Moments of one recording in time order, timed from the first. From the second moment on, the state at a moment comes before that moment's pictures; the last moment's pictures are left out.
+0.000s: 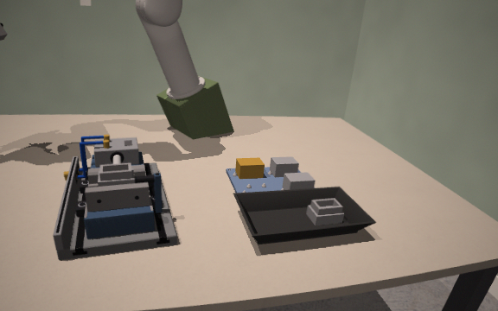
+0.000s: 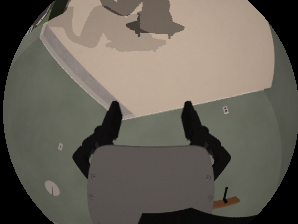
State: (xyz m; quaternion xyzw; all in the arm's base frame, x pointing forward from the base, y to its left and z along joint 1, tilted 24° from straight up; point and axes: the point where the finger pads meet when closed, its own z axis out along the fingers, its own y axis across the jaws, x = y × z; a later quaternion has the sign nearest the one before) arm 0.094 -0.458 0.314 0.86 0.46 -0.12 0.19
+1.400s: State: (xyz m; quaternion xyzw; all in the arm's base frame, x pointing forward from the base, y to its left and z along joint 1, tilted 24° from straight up) arm 0.301 -0.344 0.238 0.82 0.55 -0.09 0.16
